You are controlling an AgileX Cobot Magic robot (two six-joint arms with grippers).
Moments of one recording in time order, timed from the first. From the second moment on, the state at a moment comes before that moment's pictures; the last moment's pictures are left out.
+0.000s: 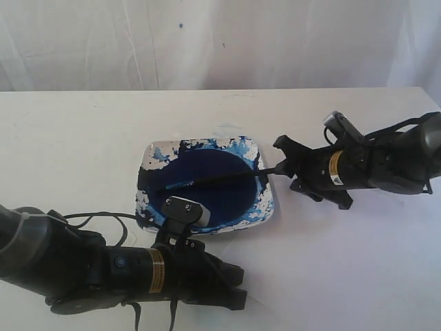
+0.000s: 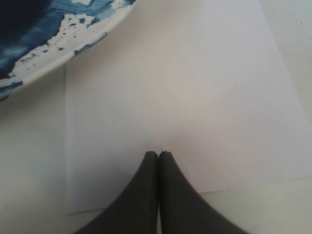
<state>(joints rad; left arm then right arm) -0.84 1.92 -0.65 0.54 -0.63 -0.84 0.34 2.00 -0.95 -1.05 -0.36 1.84</state>
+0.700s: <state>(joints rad) -0.84 1.92 -0.65 0.55 -0.63 -0.84 0.34 2.02 -0.97 -0.63 -0.42 1.69</state>
